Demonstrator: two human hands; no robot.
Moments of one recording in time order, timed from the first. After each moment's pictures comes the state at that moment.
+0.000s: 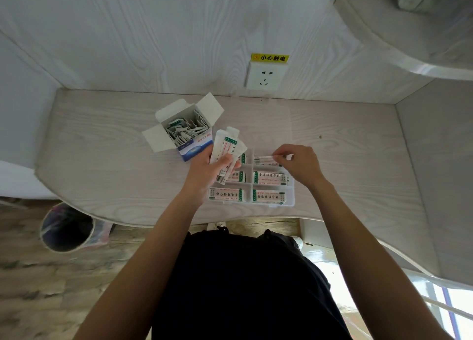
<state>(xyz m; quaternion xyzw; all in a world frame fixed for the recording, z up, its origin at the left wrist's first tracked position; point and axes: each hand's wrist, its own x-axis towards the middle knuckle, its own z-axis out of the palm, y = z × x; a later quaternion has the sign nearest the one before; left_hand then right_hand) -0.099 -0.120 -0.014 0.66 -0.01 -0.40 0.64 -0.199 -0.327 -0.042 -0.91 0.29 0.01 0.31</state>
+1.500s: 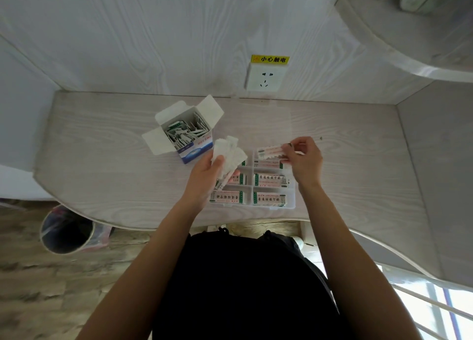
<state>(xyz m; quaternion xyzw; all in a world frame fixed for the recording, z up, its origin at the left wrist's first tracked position) -0.103 -0.118 -0.021 0.69 -0.02 -0.38 0.62 -0.193 -0.306 -0.030 -0.70 0.47 -0.17 0.51</state>
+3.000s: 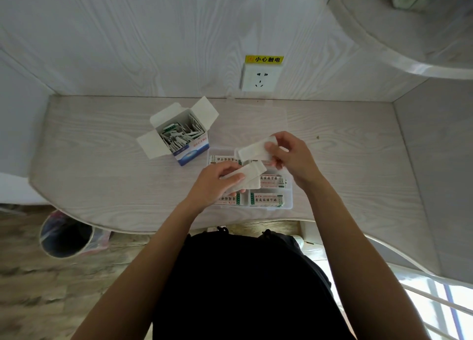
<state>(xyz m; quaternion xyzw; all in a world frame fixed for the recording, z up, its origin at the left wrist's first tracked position) -0.105 -0.124 -0.023 0.71 -0.18 -0.44 0.52 -0.184 -0.307 -0.006 -0.69 0.32 -0.05 0.65</state>
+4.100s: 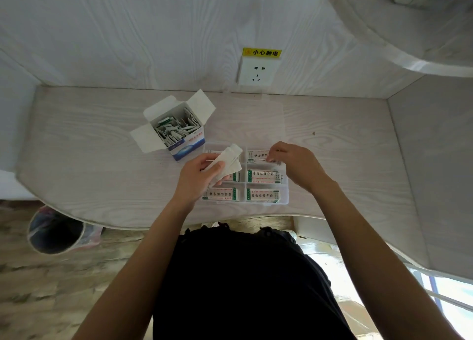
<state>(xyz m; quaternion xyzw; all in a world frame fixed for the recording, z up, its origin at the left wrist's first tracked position) -0.102 -0.113 -0.033 0.71 -0.05 -0.37 0.60 -0.211 -0.336 -0.037 -0.99 0.07 0.07 0.12</state>
